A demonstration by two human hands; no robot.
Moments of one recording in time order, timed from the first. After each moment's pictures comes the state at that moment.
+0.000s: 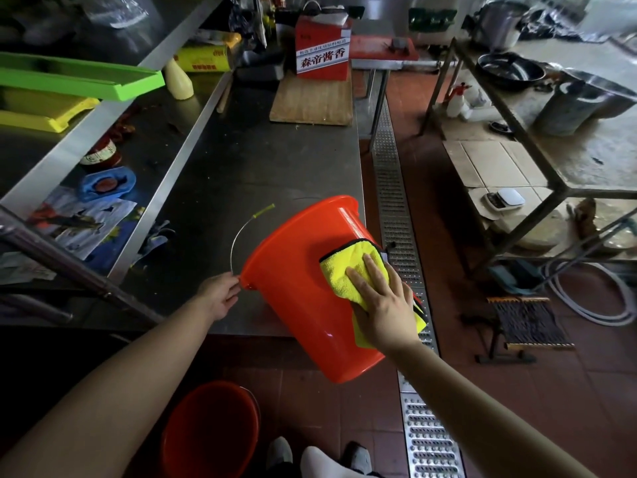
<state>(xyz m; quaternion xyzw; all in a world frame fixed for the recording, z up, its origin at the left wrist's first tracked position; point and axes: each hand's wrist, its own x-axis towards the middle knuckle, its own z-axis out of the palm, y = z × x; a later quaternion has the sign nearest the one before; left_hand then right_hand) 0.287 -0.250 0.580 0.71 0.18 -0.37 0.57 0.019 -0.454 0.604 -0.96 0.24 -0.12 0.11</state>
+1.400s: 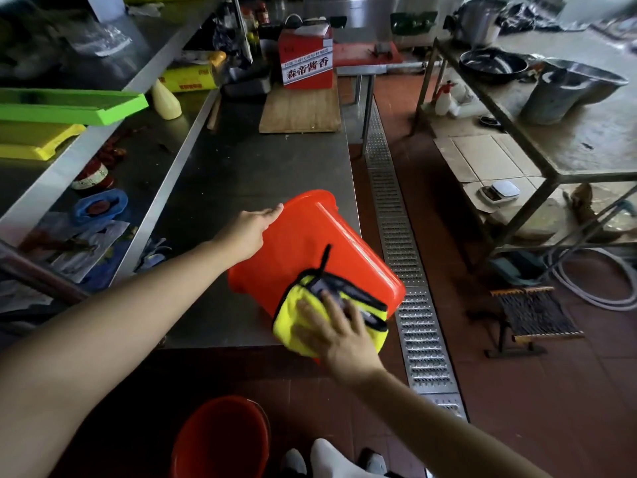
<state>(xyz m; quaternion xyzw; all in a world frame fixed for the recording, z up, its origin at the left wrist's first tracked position) 0.318 -0.340 0.672 0.85 -0.51 -0.04 0.13 0.020 -0.396 0.559 -0.99 0.02 -0.15 -0.08</state>
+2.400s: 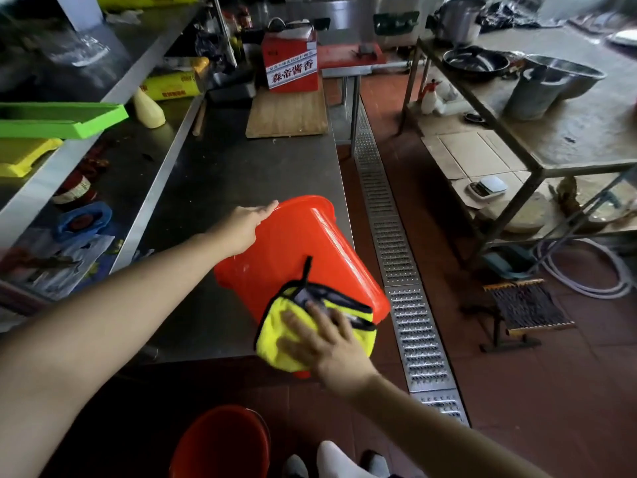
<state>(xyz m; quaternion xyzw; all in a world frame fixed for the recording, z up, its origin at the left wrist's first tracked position) 0.341 -0.366 0.675 0.85 -0.50 -0.07 0.11 0.021 -0.392 0.567 -0.99 -0.01 -0.16 -0.03</state>
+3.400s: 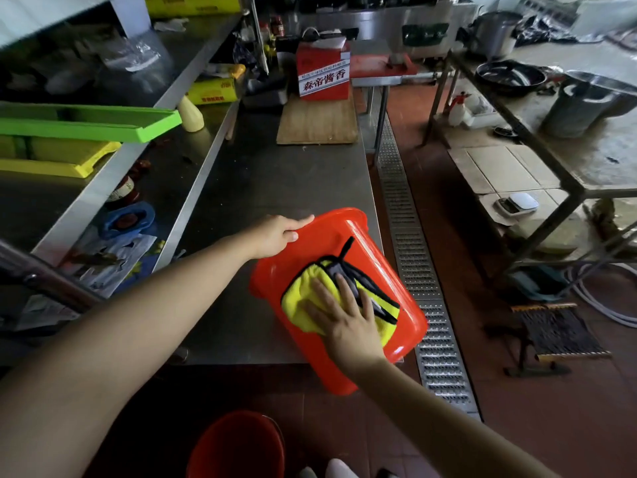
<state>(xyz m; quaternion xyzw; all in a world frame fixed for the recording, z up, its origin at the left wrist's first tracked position) 0.372 -0.347 0.685 0.83 -0.49 -0.20 0.16 0.103 -0.385 0.594 -0.98 0.14 -0.11 0.03</state>
